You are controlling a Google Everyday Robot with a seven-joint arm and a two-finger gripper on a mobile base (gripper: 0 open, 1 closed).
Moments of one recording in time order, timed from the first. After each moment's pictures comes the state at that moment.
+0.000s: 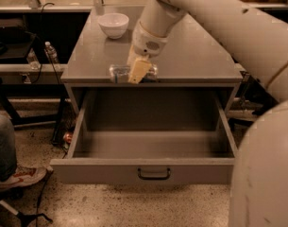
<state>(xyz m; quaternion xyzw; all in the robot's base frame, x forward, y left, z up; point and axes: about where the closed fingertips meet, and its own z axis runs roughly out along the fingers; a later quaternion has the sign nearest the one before) 0.625 0.028 0.868 -0.74 0.64 0.11 0.18</state>
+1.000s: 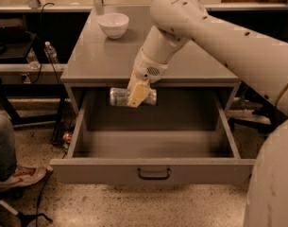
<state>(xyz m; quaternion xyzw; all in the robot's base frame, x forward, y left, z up) 0.584 0.025 0.809 -0.71 0.67 0.17 0.15</state>
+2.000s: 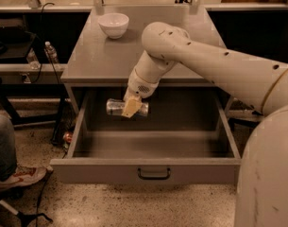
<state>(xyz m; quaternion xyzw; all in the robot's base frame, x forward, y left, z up) 0.606 0.047 0.740 -0.69 0.69 0.16 0.17</state>
